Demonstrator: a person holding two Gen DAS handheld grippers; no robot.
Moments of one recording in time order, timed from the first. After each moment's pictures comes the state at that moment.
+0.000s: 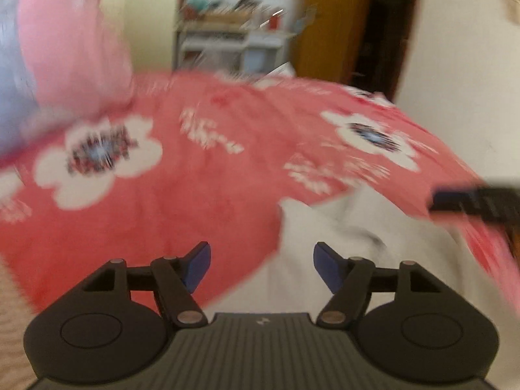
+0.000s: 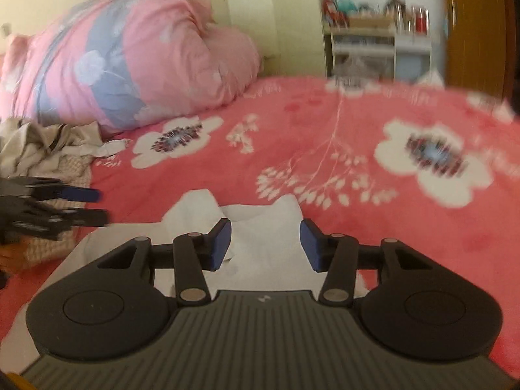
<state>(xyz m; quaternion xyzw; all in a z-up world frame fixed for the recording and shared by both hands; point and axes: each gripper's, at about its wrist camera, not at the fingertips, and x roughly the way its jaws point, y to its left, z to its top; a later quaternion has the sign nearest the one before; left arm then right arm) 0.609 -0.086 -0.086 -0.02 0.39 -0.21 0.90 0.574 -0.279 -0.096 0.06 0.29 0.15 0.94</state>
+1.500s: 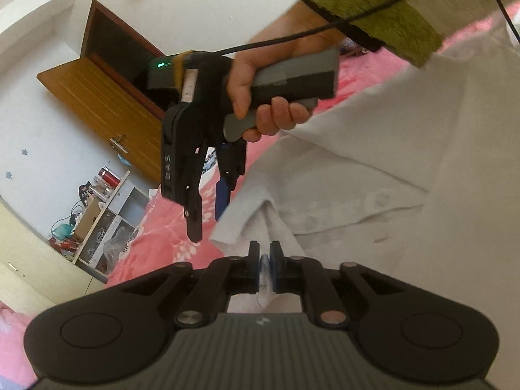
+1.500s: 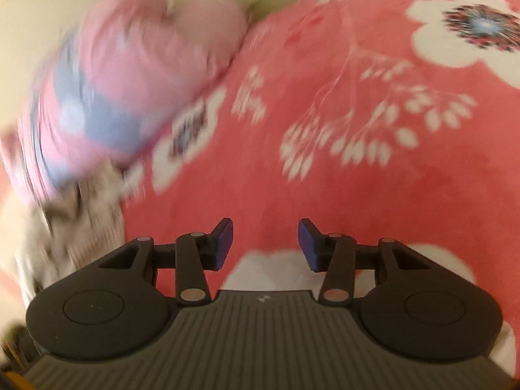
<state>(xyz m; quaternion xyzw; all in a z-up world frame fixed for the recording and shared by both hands) 0.429 -0.165 -0.142 0.47 0.05 -0.41 0.78 0.654 -0.276 -0.136 0.22 0.41 0.18 0.87</state>
